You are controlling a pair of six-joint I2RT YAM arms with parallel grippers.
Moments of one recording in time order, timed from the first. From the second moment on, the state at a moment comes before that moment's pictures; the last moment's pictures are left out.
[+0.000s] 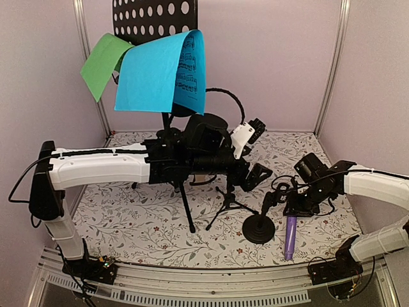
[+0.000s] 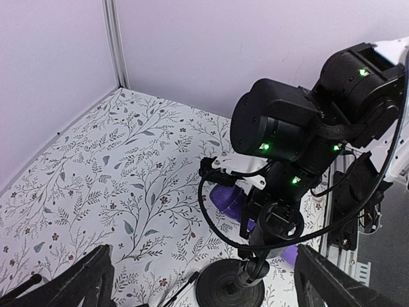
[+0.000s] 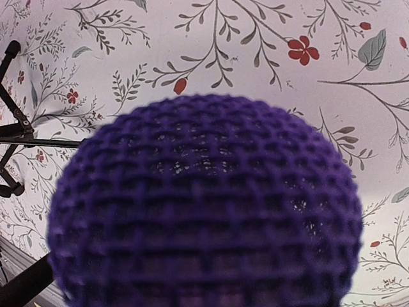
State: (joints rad) left arm -1.16 1.79 1.55 -0.11 -0.02 -0.06; right arm 0.56 1.23 0.74 -0.77 -0.08 0.62
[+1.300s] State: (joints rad) left arm -1.12 1.74 1.51 -0.08 -0.17 -0.10; right arm 0.55 0.72 0.87 -0.60 -0.25 0.44
